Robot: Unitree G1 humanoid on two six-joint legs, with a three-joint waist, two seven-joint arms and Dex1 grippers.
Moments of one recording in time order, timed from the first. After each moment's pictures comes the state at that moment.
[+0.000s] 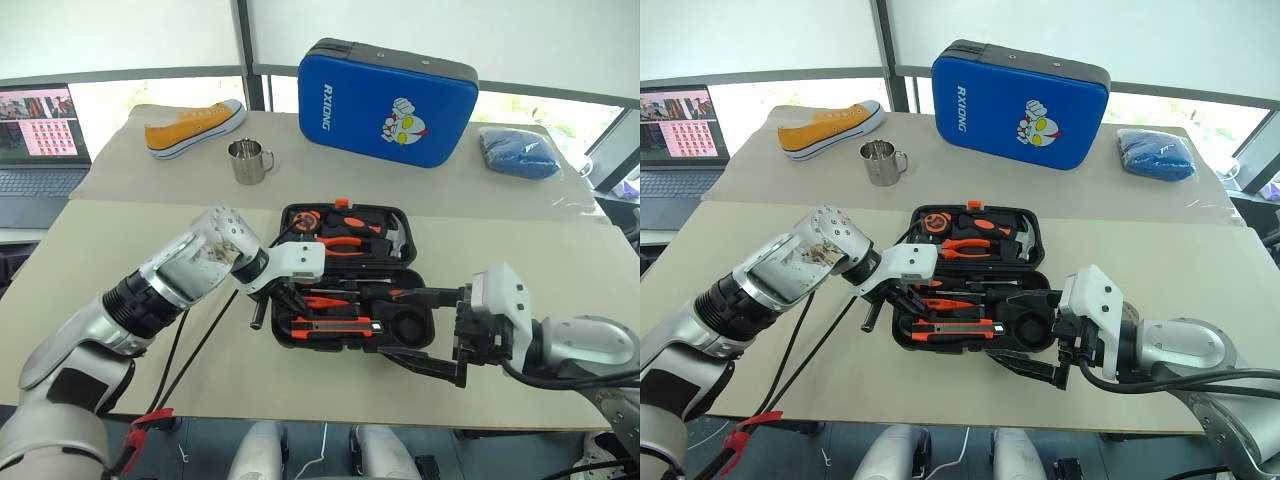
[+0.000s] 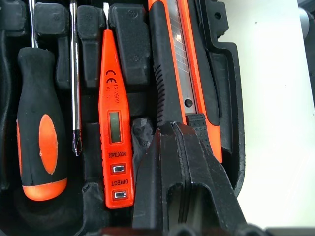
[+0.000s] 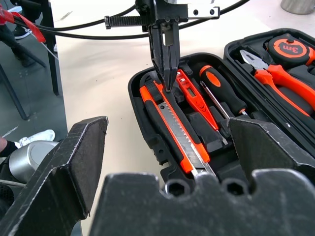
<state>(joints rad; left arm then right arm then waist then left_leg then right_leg) -0.94 0.75 -0.68 -0.12 -0.13 0.80 -1.42 0.01 -0.91 -0.17 -0.79 0.81 0.71 0.78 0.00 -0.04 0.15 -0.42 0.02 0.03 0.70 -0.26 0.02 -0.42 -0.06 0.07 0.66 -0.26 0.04</state>
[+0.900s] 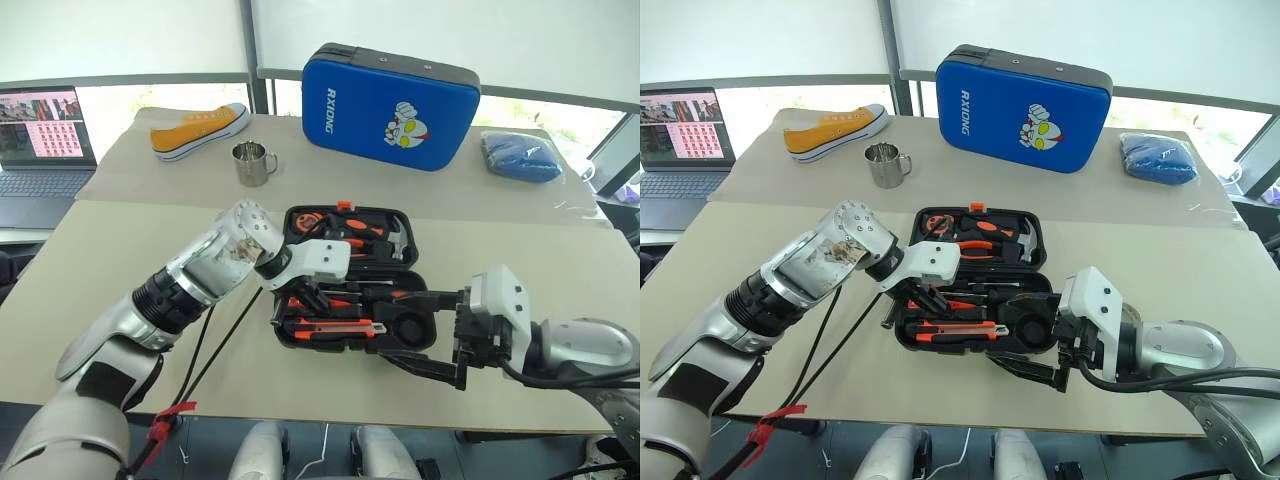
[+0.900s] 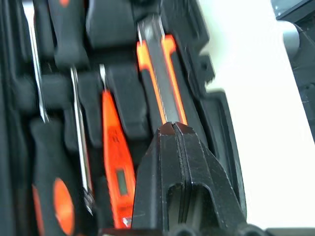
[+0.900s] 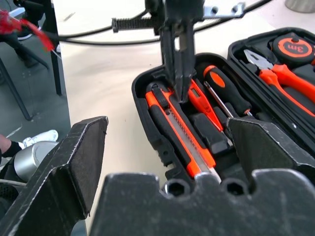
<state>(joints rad) -0.97 0.58 -0.69 -0.09 -0.07 0.72 -1.45 0.02 -0.92 -0.17 -0.79 0.83 0.71 0.77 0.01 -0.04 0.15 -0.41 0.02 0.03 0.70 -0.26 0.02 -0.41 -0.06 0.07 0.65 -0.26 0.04</state>
